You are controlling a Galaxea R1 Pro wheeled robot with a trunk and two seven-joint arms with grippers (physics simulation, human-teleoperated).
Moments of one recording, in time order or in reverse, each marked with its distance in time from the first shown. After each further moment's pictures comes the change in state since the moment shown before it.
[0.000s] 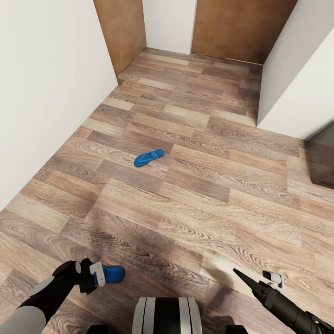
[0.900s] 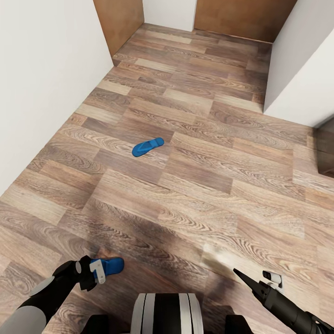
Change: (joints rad) left arm 0.000 -0.002 0.000 0.001 0.007 0.001 0.065; right arm 0.000 0.000 -0.001 0.001 0.000 0.000 0.000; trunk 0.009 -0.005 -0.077
